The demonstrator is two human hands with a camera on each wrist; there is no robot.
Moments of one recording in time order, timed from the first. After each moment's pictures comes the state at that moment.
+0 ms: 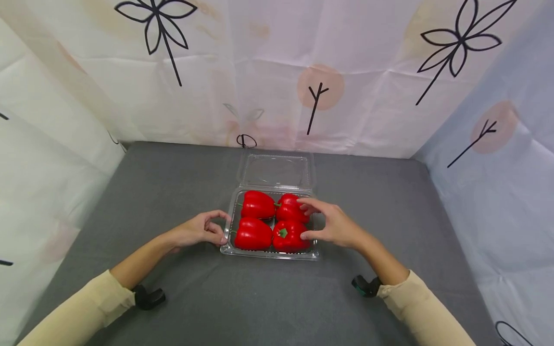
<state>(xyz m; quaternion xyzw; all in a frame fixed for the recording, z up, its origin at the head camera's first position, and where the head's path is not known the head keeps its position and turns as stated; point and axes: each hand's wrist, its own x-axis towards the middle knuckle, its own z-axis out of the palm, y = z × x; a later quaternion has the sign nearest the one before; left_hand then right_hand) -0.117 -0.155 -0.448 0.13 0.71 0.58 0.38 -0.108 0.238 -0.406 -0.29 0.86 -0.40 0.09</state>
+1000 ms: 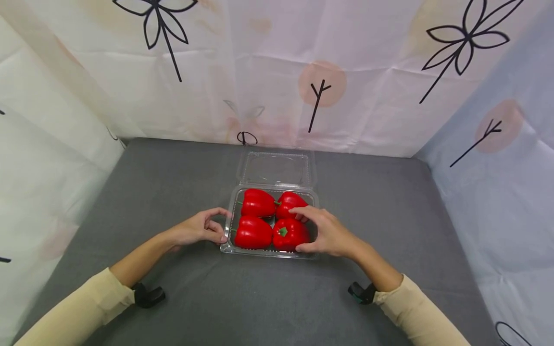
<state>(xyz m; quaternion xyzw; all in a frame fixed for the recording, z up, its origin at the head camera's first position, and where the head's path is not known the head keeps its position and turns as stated) -0.118 -0.156 -0.451 0.13 0.70 0.59 0.38 -0.097 0.222 -0.418 -0.34 0.87 -0.35 0.06</state>
